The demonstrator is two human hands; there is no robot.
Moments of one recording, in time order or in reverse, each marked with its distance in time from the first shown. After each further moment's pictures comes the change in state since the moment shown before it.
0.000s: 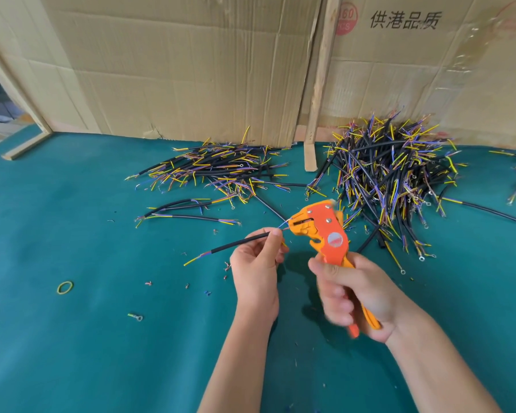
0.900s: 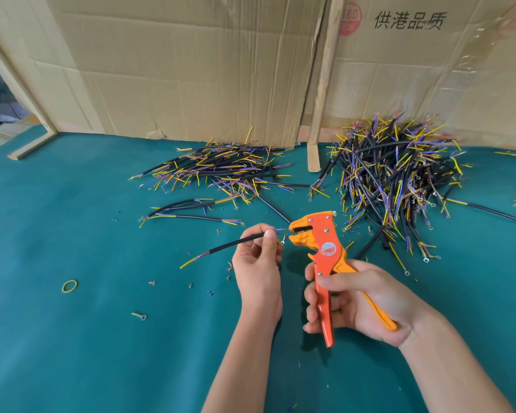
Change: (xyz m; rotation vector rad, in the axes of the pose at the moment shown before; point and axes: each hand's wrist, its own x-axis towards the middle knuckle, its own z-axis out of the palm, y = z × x) left_hand 0.000 -0.003 0.001 0.006 0.087 0.084; right_hand -0.007 -0.008 -0.005 0.059 -0.150 0.158
